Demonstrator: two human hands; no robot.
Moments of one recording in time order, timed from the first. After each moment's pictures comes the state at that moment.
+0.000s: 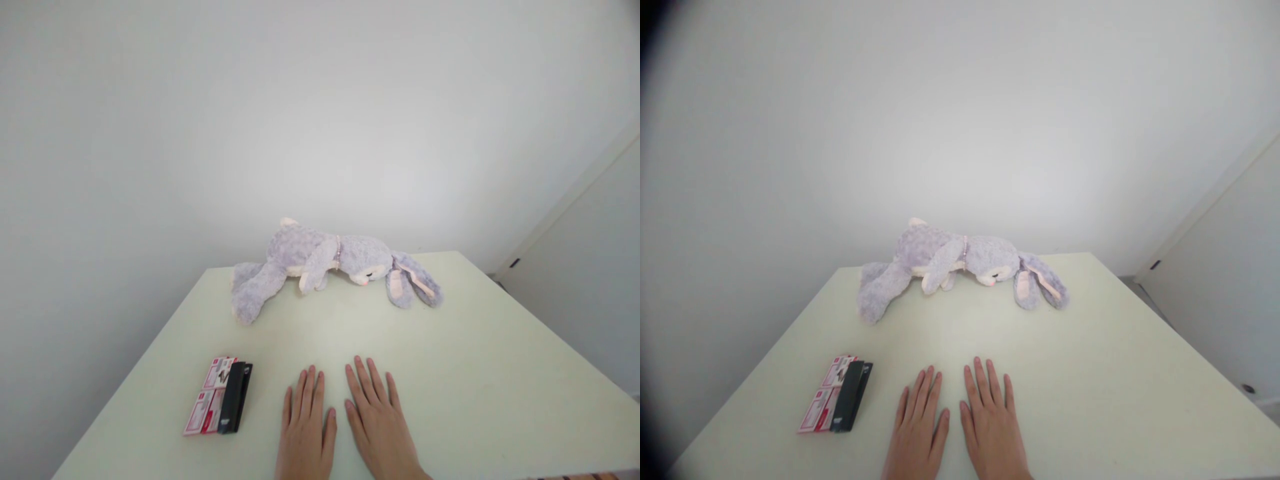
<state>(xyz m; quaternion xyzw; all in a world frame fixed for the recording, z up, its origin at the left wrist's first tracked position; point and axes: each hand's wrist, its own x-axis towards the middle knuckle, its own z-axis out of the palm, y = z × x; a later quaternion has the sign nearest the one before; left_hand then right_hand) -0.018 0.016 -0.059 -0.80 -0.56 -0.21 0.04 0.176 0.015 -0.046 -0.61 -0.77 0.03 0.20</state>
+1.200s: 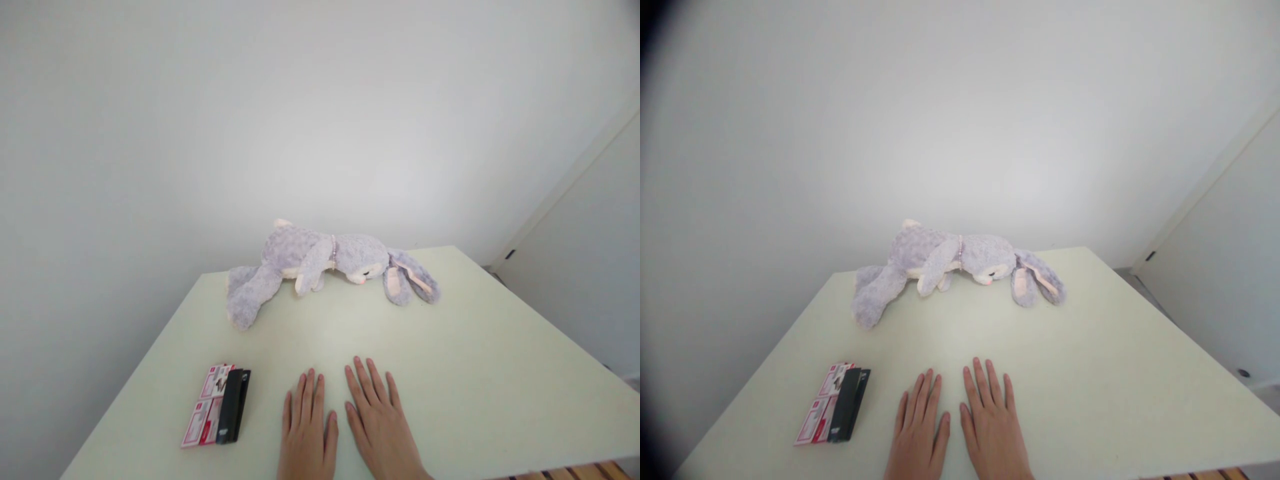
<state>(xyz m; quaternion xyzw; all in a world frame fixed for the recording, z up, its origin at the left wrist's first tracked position) -0.016 0.017 -0.060 -0.80 -0.56 -0.19 0.10 0.173 0.015 -0.045 -0.62 -0.77 0.00 0.14</state>
